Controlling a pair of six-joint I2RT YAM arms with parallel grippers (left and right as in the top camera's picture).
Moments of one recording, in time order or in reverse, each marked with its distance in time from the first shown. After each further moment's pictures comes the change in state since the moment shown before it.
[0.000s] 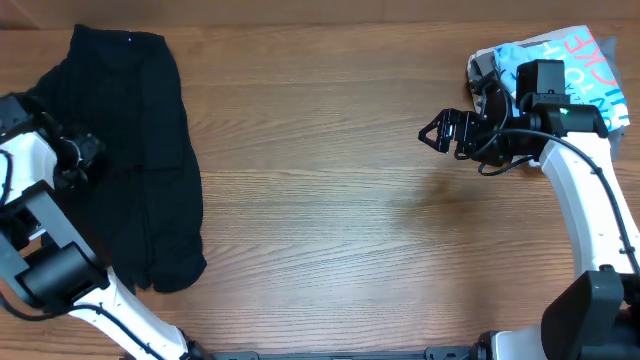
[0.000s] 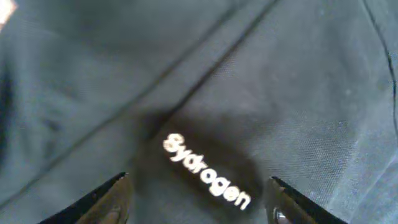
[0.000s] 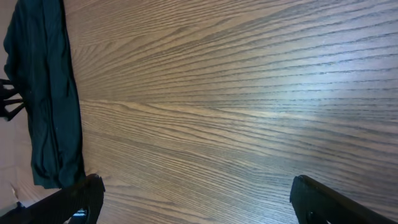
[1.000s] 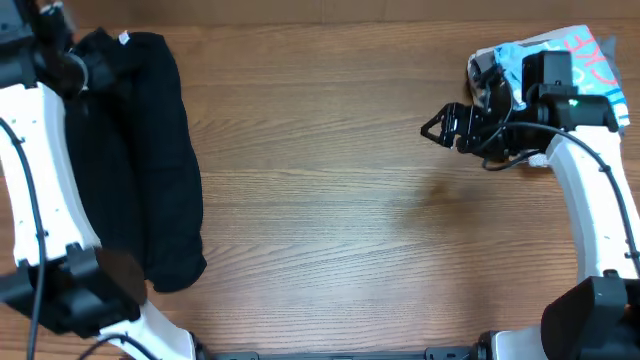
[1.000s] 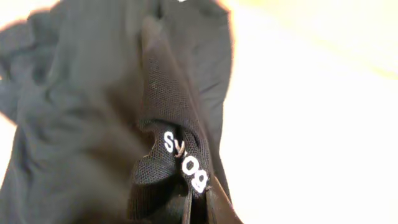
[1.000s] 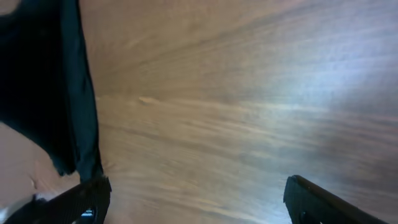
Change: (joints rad) left arm -0.265 -0.237 0.479 -0.459 0.027 0.143; right arm -0.002 0.005 0.113 -0.135 -0.031 0.003
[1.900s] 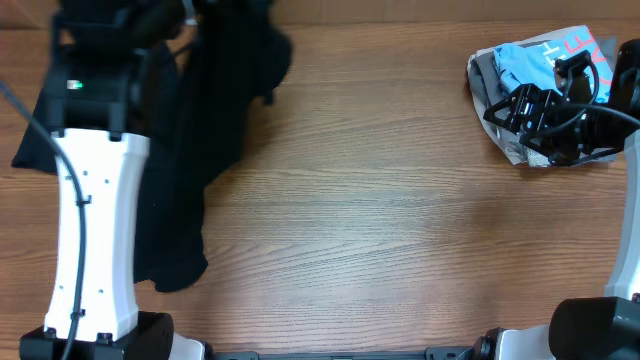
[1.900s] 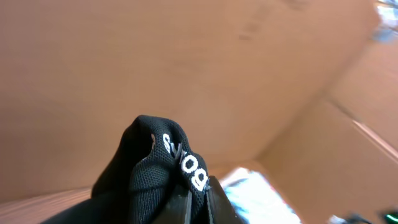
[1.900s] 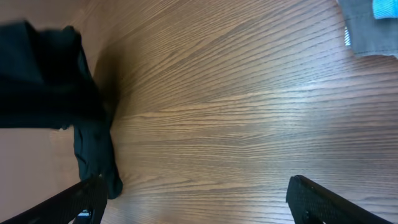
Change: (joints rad) left arm -0.473 -0.220 0.005 0.651 0.379 -0.317; right arm -0.243 -0.011 0.257 -0.323 -0.010 -0.047
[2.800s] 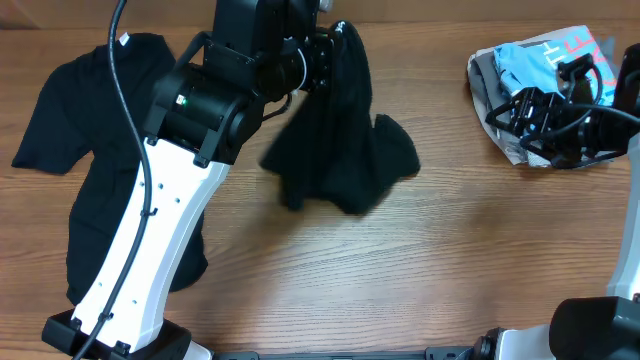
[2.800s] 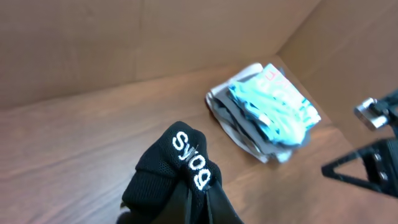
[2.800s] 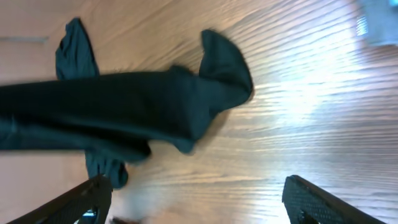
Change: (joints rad) left arm -0.306 0.018 0.002 -0.404 -0.291 0.190; right arm 0.007 0.000 0.000 -0.044 -0.039 -0.038
